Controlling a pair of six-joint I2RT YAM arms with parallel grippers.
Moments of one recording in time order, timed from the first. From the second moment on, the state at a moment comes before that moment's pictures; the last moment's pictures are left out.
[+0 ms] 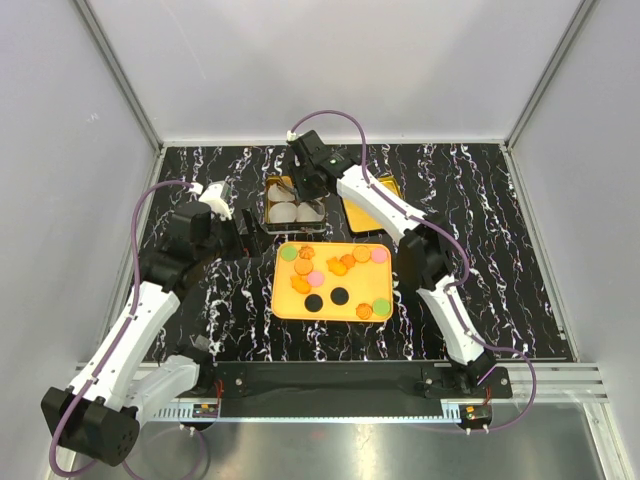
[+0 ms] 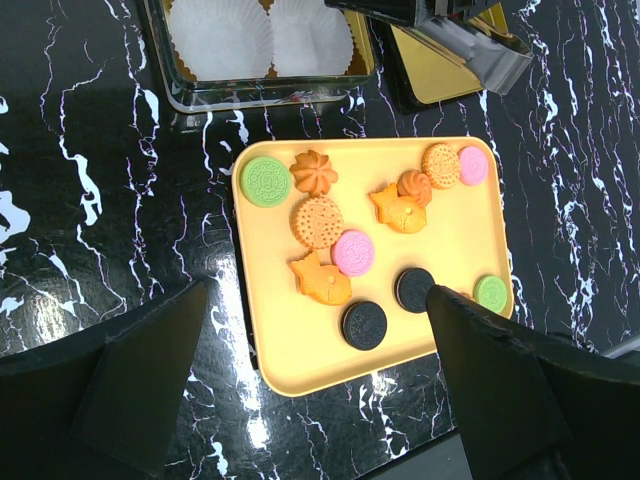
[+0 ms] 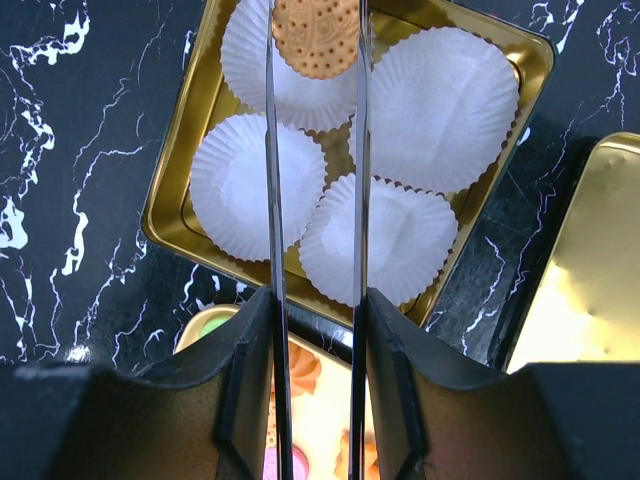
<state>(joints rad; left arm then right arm) -0.30 0.92 0.87 -0.53 0.19 -0.43 0.70 2.38 2.36 -0.83 0.07 0.28</state>
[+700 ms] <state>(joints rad) -0.30 0.92 0.87 -0.53 0.19 -0.43 0.71 2.39 2.35 -0.82 0.06 0.30</state>
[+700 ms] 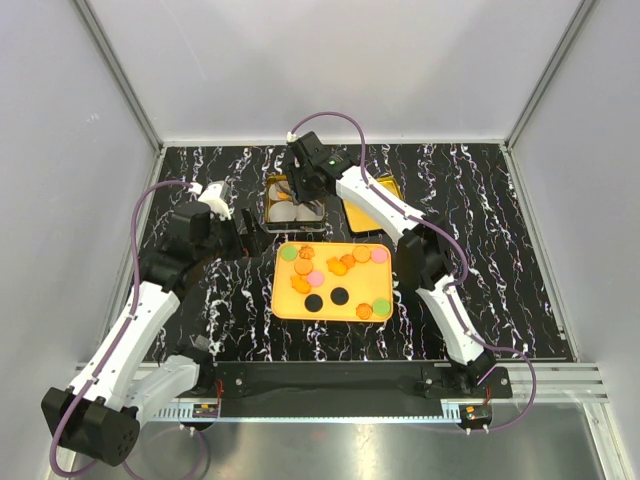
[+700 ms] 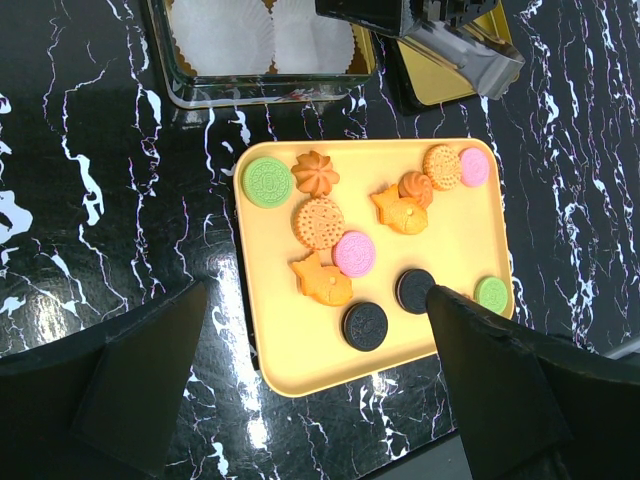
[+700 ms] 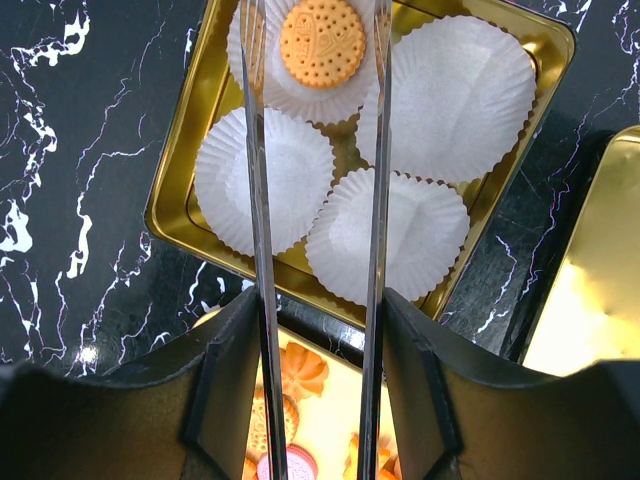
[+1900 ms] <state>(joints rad) -0.29 0.92 0.87 -0.53 0.19 -0.44 0.74 1.59 1.54 -0.81 0.11 0.34</state>
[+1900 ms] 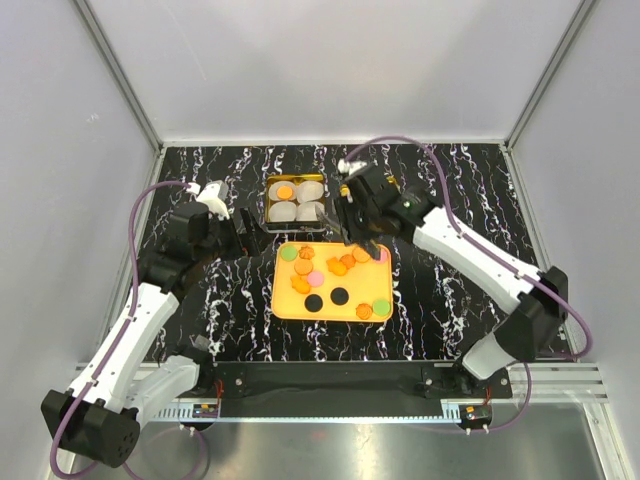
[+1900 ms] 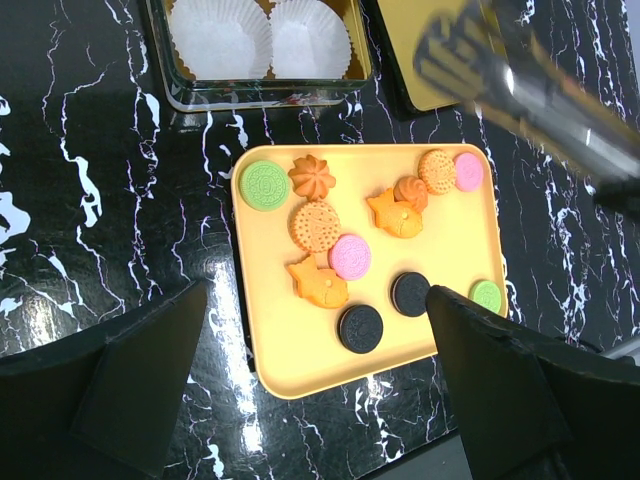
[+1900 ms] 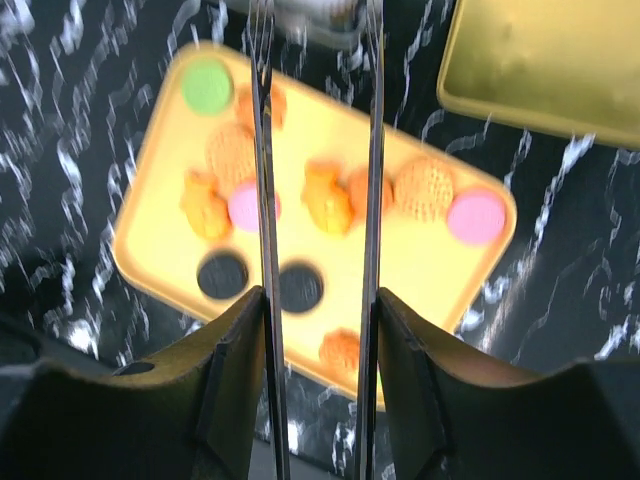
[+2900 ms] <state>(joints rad) -0.28 0.92 0.87 -0.52 0.20 -0.44 0.91 1.37 1.17 -0.95 -0.02 0.42</state>
